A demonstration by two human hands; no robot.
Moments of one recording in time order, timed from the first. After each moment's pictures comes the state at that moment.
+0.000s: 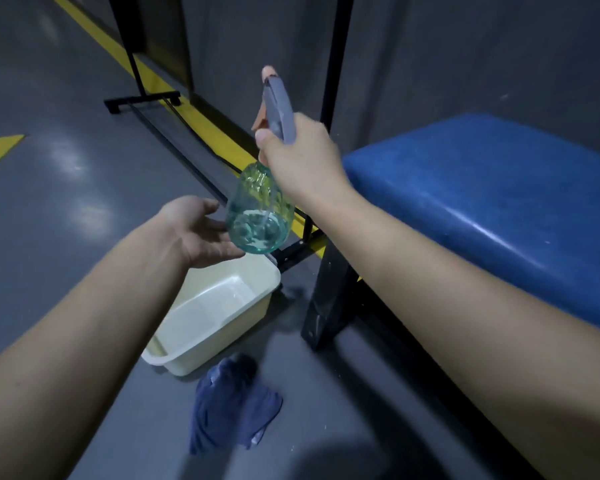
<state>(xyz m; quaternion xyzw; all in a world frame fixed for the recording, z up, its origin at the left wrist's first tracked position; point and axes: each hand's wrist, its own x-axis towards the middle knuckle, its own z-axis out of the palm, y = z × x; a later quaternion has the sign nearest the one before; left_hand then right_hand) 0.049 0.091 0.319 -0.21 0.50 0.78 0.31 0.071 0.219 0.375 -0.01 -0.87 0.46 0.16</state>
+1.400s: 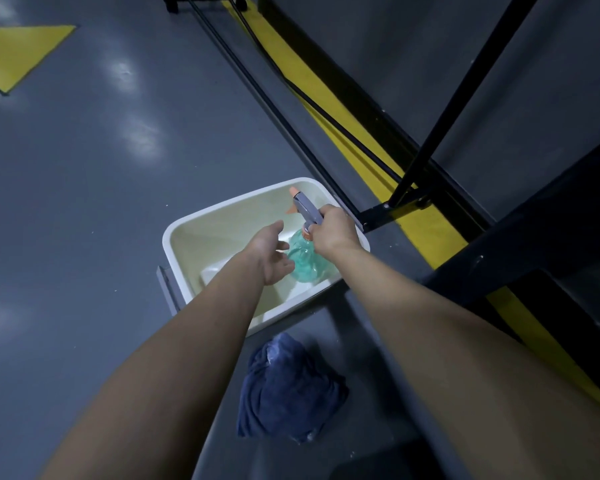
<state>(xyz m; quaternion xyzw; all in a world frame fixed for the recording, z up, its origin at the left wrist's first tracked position) -0.026 0.064 0.095 -0.34 0.48 0.75 0.30 -0.030 0.163 0.127 -0.13 -0.92 0.36 -0.11</state>
